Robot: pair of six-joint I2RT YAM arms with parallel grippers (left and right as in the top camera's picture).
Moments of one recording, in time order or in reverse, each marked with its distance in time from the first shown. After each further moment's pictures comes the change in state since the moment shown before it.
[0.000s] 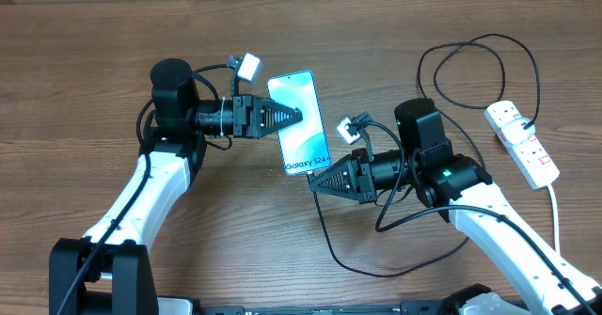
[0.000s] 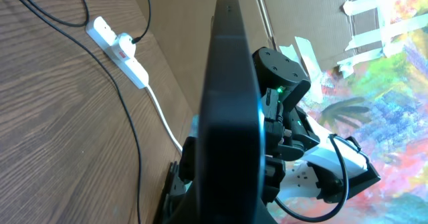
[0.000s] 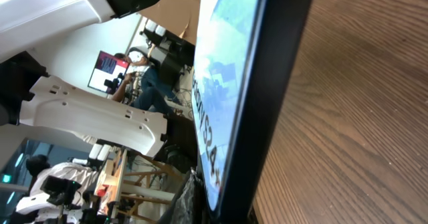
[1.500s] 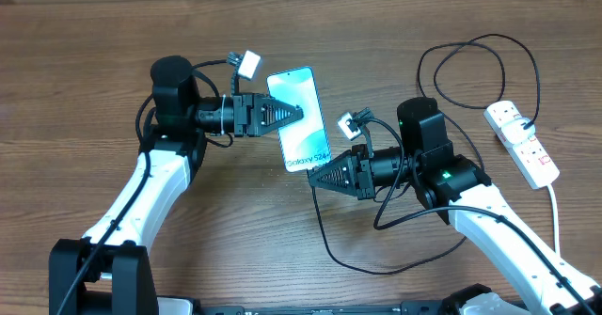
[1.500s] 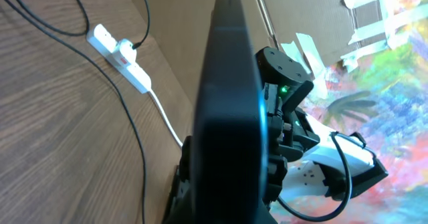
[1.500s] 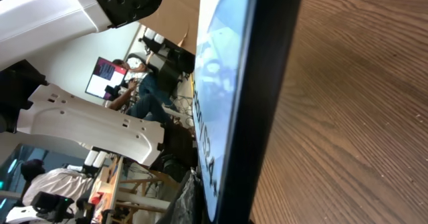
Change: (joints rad) left arm -0.016 0.000 0.020 -0.053 -0.006 0.062; right arm 0.000 0.000 -0.021 0.126 0.019 0.074
